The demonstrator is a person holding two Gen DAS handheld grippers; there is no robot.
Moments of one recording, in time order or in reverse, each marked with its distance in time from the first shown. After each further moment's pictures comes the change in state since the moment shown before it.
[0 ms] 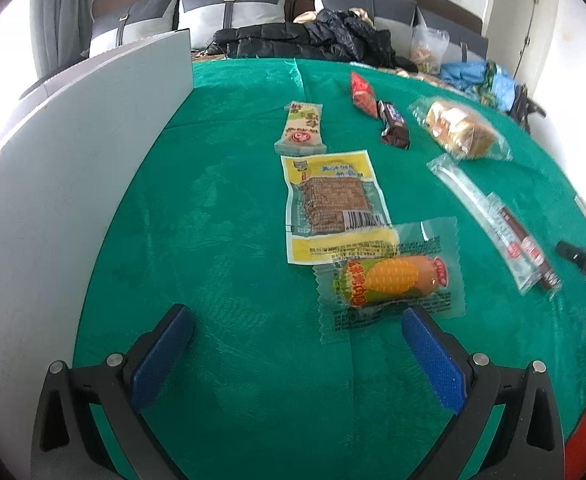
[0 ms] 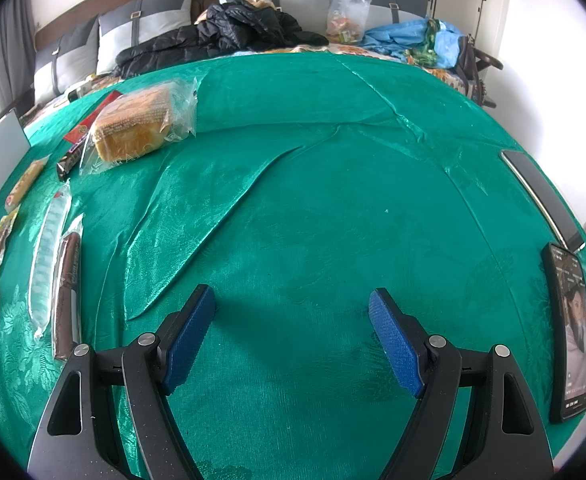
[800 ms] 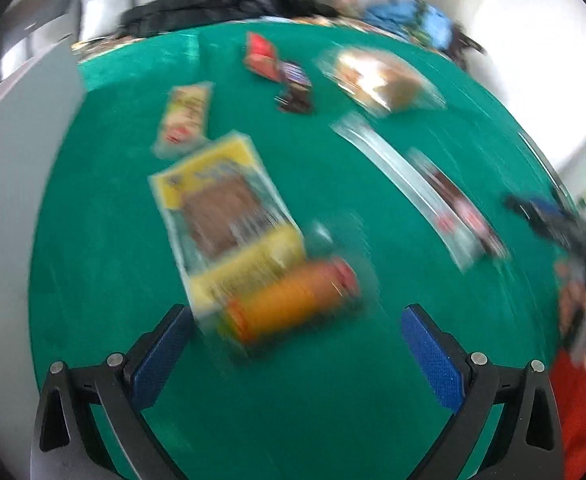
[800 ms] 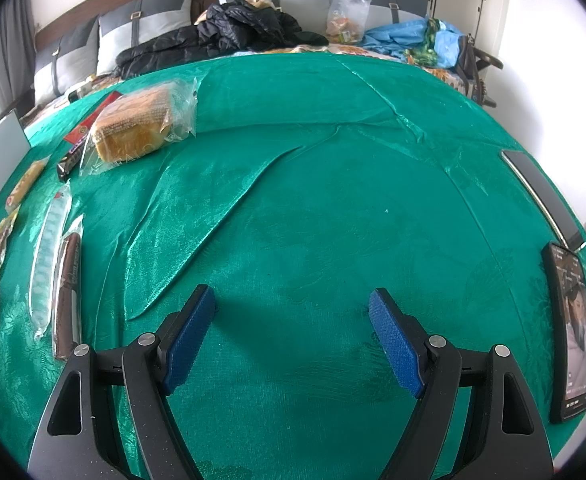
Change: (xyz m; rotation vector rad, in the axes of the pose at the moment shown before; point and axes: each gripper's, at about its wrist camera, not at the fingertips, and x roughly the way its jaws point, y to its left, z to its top) left arm 0.013 -0.050 0.027 0.230 0.238 -0.233; right arm 0.000 0.000 0.000 0.001 0.000 0.000
